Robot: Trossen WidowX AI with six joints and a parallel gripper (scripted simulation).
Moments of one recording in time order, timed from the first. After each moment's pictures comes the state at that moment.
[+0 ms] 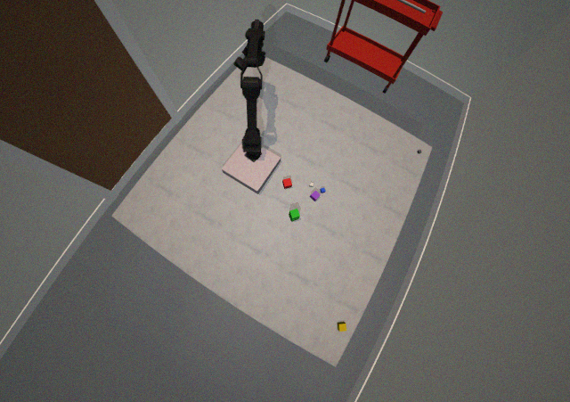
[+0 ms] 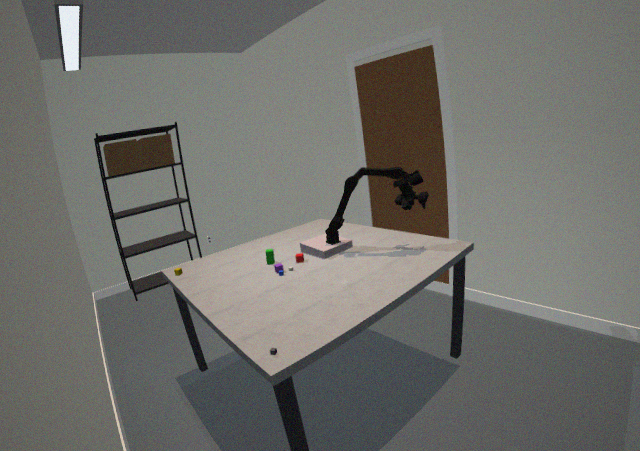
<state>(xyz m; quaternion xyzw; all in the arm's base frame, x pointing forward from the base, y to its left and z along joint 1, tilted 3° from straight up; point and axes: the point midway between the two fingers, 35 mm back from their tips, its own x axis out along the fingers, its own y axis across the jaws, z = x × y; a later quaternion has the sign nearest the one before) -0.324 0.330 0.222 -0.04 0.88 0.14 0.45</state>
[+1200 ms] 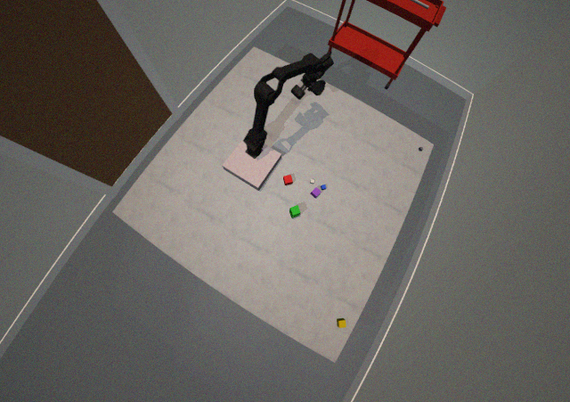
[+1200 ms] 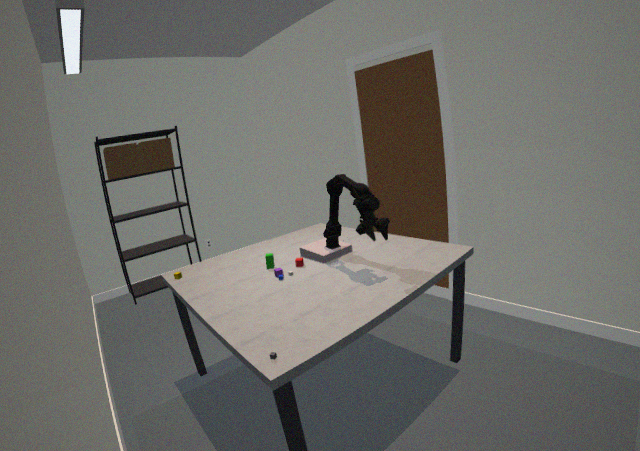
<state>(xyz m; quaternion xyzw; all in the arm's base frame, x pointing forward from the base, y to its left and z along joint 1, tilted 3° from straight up) 0.022 0.389 0.178 0.14 0.79 0.11 0.59</state>
